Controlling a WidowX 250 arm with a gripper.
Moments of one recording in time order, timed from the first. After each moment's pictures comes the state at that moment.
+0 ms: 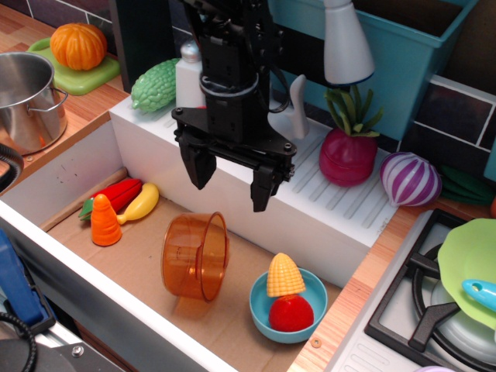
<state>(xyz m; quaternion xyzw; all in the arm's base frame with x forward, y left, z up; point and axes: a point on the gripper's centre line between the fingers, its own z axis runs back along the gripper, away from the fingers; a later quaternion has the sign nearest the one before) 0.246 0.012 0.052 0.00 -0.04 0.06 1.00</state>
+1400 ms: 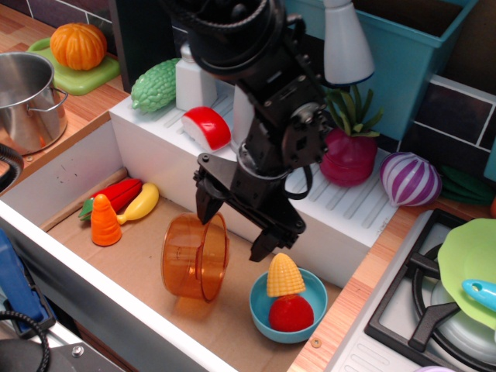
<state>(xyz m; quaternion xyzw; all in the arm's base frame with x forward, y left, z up) 0.242 0.007 -0.001 0.13 -0.04 0.00 0.99</state>
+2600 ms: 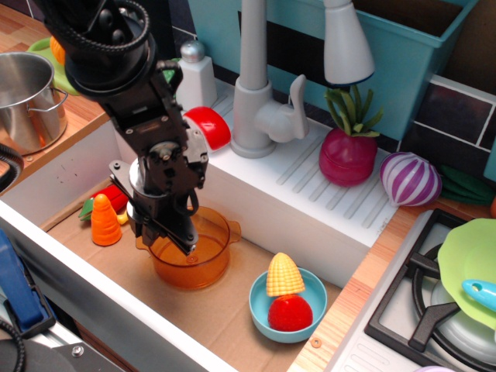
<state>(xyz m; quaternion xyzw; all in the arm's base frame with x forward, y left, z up) 0.213 0.088 -0.028 0.16 -0.07 -0.07 0.98</state>
